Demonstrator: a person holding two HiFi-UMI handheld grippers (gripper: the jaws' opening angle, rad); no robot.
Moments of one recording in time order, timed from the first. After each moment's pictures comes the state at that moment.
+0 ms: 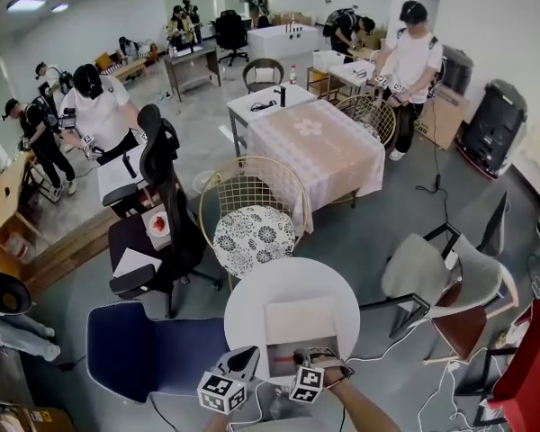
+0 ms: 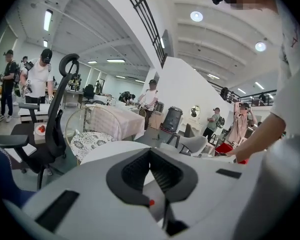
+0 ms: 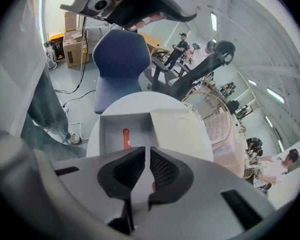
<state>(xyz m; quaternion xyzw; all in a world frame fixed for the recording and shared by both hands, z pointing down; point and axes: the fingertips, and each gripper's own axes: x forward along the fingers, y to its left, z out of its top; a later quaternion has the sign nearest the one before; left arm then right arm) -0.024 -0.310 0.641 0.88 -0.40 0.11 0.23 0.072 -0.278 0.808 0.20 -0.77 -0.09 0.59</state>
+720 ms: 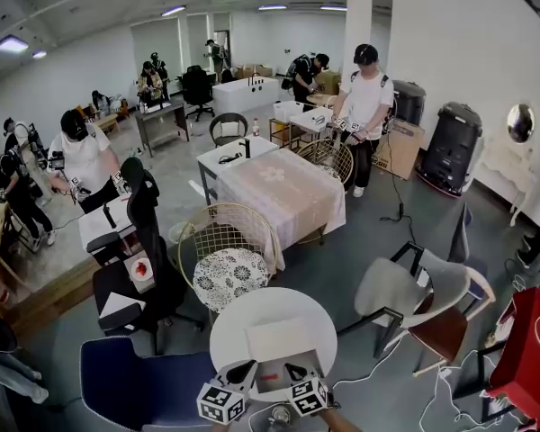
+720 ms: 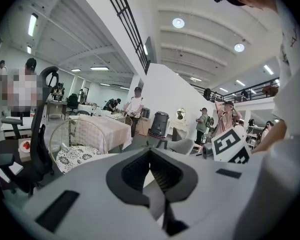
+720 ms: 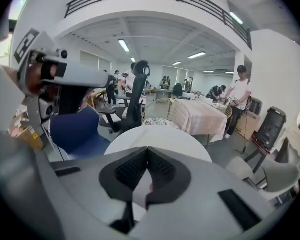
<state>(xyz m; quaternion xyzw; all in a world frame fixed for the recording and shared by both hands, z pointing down) 0.012 -0.290 0.598 0.92 -0.34 0.08 0.16 0.091 -0.280 0.694 0.50 -0.80 0.15 0.29</state>
